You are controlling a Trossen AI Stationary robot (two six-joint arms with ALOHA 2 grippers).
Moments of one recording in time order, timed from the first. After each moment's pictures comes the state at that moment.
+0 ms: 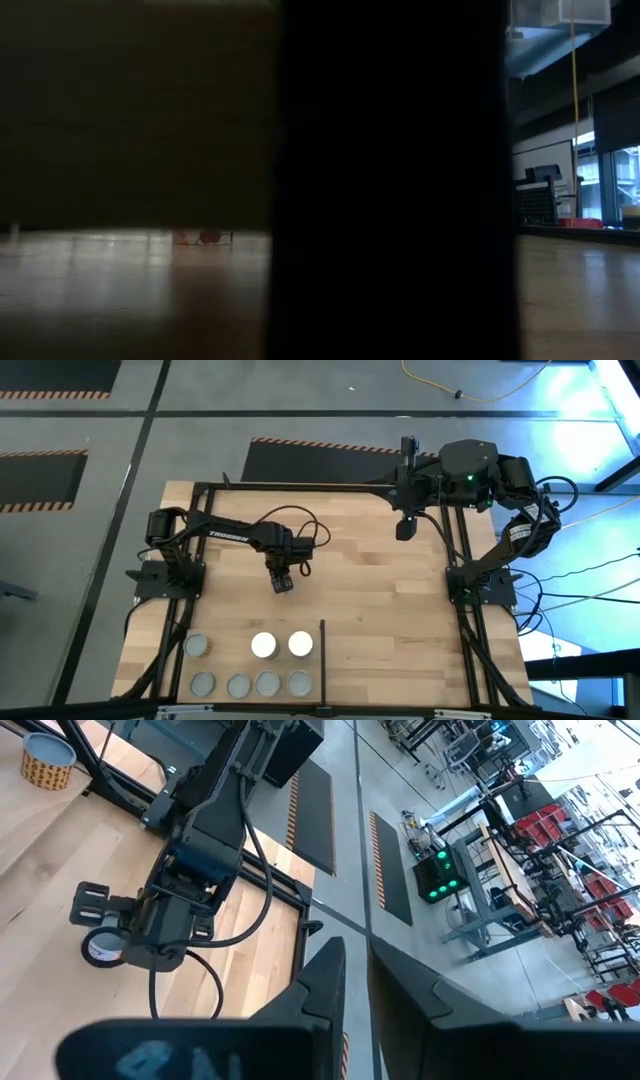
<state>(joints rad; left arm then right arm) 0.11 1.78 1.22 -0.99 0.01 -0.24 0.02 1.60 2.36 -1.14 0.30 -0.66</state>
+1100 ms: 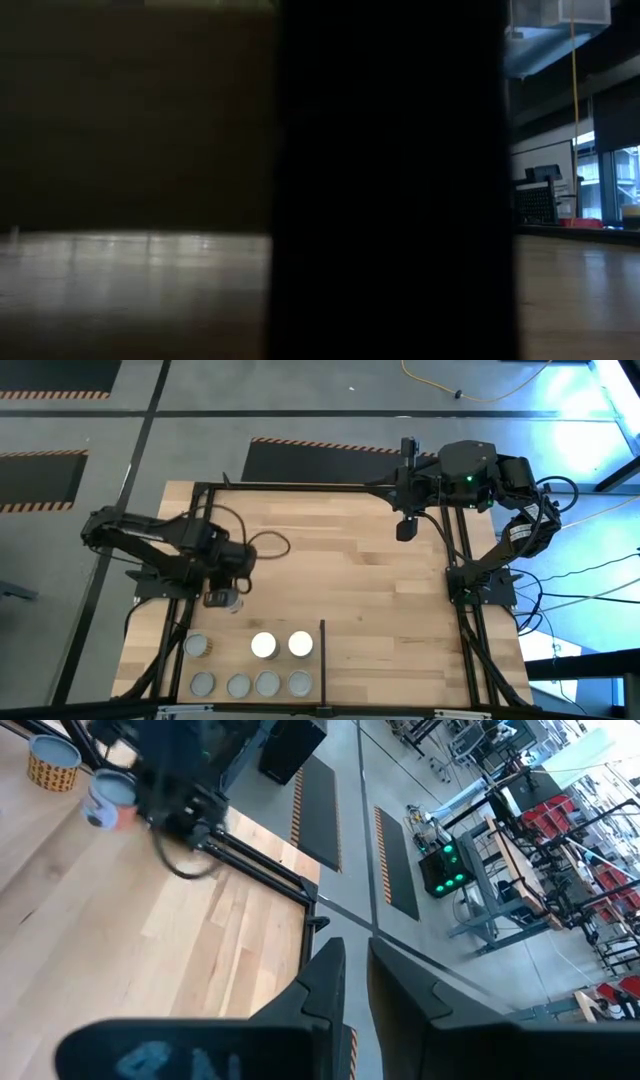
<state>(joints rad) -0.12 1.22 1.21 -1.42 0.17 -0.23 0.02 1.60 2.36 -1.16 0.29 -0.63</state>
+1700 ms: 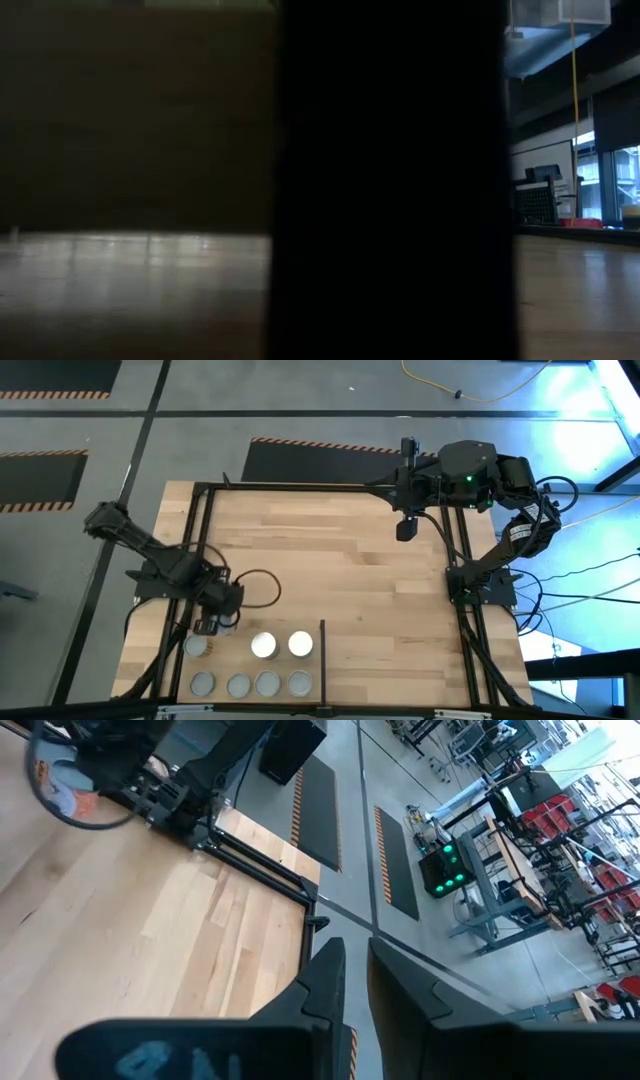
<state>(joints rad) -0.49 1.19 1.07 -1.25 0.10 -0.49 0.02 1.60 2.36 -1.15 0.29 -0.63</state>
